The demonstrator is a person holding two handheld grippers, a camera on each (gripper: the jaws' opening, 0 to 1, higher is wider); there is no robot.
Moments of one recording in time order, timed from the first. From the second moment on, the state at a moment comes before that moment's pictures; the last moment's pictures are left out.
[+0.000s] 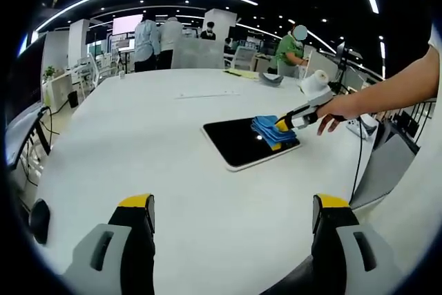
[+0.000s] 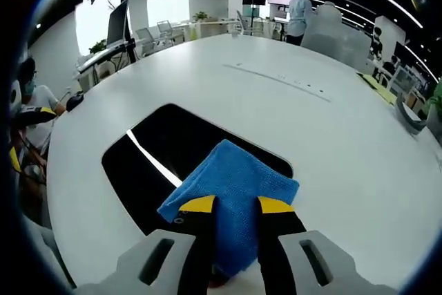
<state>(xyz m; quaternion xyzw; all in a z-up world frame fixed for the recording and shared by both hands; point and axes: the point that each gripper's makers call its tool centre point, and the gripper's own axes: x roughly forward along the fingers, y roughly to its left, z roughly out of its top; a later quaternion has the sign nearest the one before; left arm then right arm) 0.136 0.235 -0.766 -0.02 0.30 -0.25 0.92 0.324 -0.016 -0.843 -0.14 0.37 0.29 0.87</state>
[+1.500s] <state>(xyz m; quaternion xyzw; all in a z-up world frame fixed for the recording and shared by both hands) 0.120 0.222 -0.767 -0.01 0.30 -0.25 0.92 0.290 -0.020 -0.844 -0.13 0.36 0.29 0.88</state>
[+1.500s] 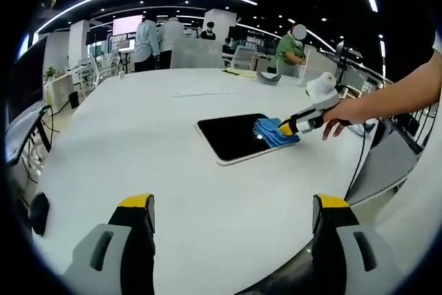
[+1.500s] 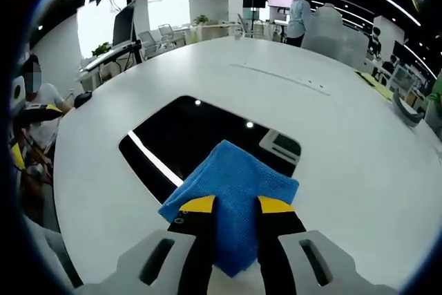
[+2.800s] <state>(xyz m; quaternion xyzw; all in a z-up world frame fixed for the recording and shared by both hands) 0.115 0.214 -0.766 -0.01 0.30 -0.23 0.93 0.285 -0.029 -0.831 -0.13 0.36 0.30 0.88</state>
